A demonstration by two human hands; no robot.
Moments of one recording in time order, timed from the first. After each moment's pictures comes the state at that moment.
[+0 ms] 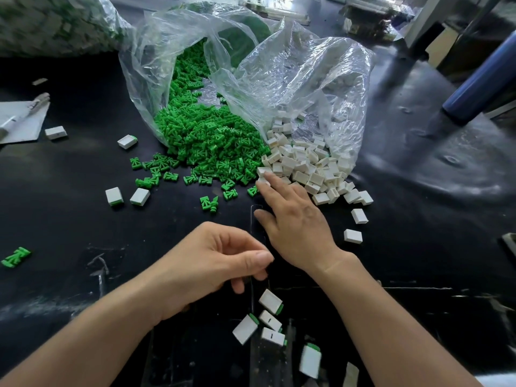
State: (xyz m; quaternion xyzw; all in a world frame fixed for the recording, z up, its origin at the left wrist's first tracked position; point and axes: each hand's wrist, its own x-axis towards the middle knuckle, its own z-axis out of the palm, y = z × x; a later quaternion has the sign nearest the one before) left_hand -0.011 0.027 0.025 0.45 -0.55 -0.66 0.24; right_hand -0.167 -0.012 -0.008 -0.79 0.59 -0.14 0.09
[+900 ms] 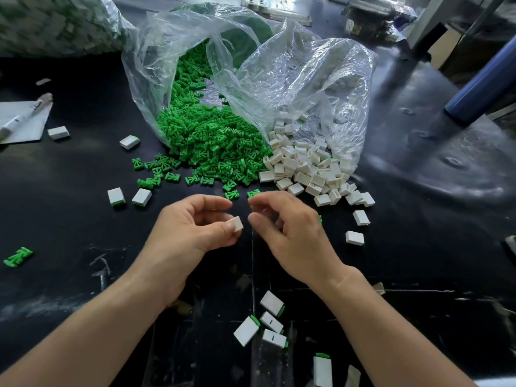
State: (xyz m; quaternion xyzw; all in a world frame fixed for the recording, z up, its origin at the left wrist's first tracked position) left_hand -0.008 0.015 0.014 0.53 -0.38 -0.61 0.45; right_hand -0.160 0.004 -0.001 -0.75 0.52 -0.34 0.22
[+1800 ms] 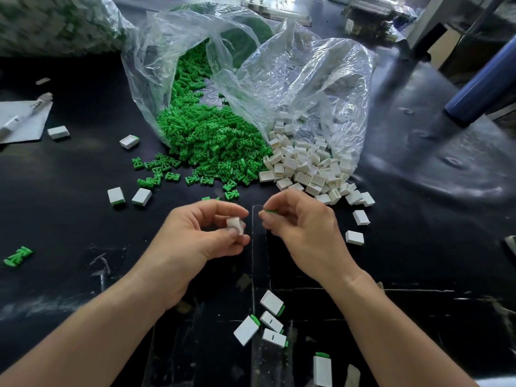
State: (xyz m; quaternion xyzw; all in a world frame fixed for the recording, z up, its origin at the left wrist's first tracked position) left_hand -0.008 0.018 0.016 0.50 -0.40 -0.65 0.42; right_hand -0.170 0.006 0.003 -0.65 0.56 -0.38 0.35
